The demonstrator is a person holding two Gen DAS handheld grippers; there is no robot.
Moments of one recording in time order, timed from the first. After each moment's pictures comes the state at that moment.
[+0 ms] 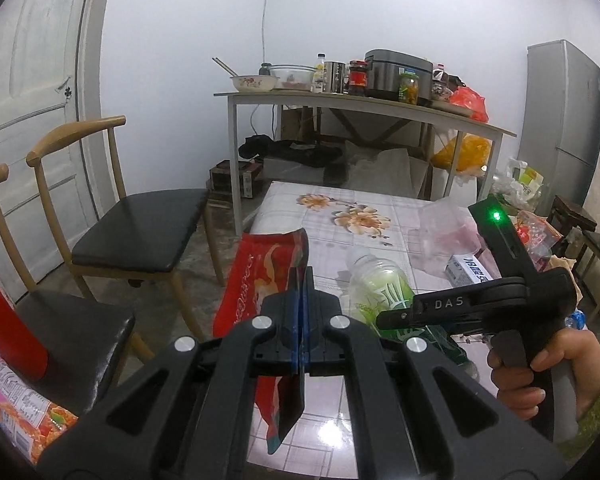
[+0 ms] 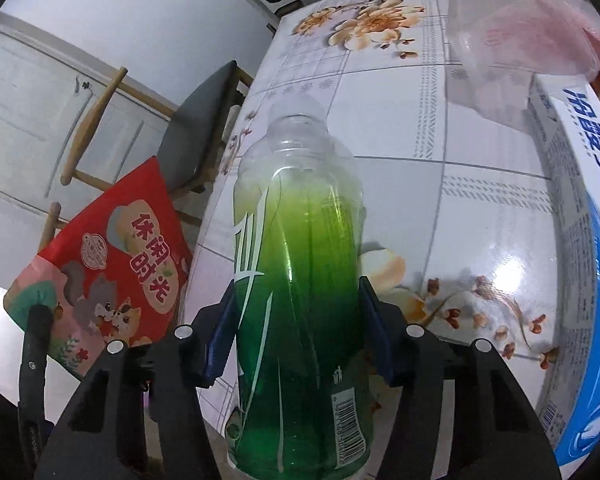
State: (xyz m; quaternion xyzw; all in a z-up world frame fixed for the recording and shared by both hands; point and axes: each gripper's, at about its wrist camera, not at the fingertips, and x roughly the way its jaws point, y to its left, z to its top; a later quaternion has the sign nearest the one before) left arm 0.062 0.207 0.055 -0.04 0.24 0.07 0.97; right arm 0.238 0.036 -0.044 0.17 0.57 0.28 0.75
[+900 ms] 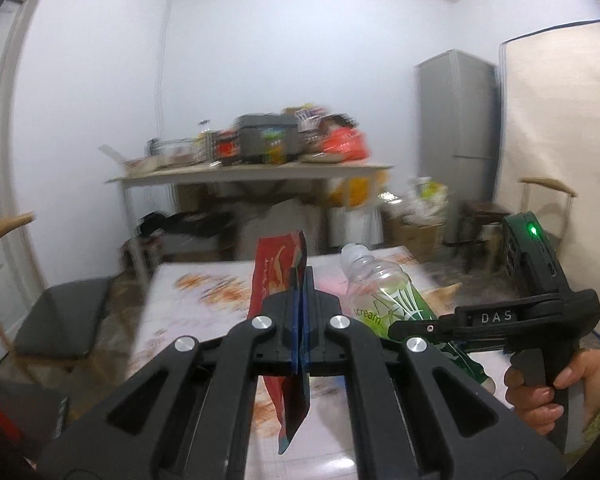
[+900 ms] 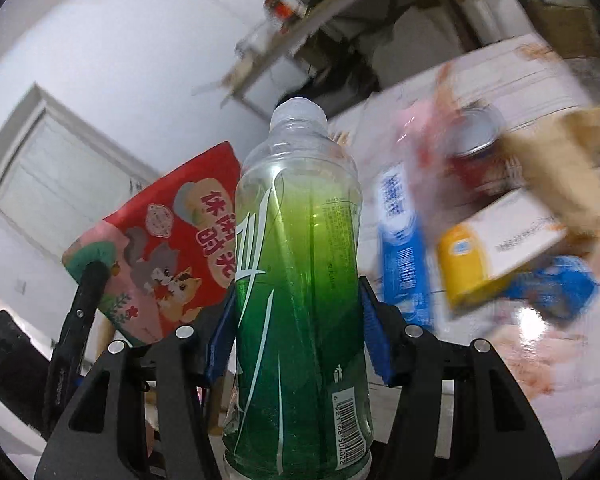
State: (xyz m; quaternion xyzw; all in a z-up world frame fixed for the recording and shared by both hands) left arm 0.029 0.053 0.142 0.03 0.13 -0.12 0.98; right arm 0.113 -0.195 0.051 0.32 0.39 0.26 0.83
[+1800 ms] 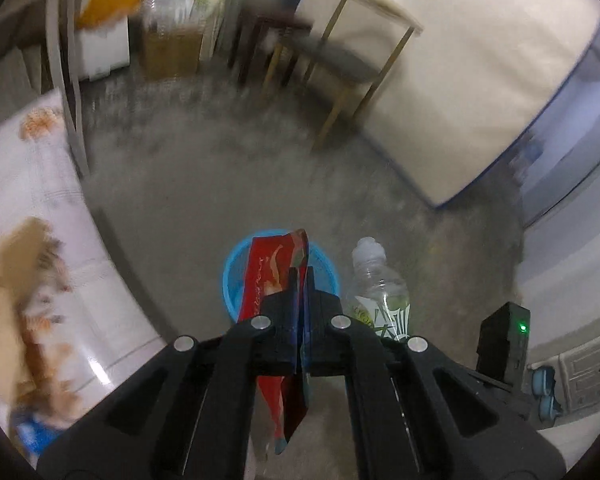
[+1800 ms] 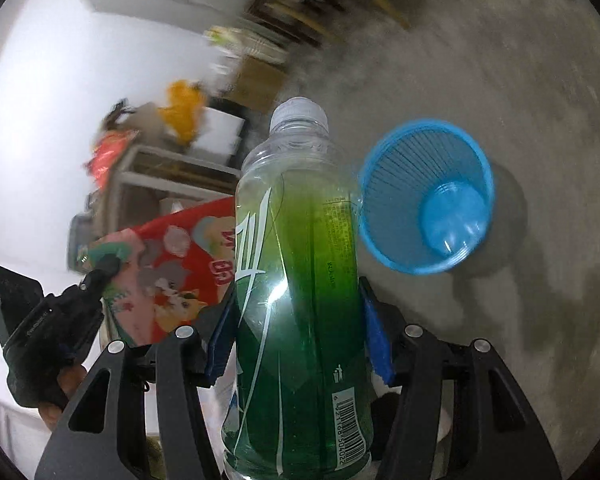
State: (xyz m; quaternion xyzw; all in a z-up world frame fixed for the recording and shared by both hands) left arm 0.160 -0.403 -0.001 0.07 0.50 -0.45 0.74; right arm -0.052 -0.586 -0.141 0.61 0.31 -0.14 0.72
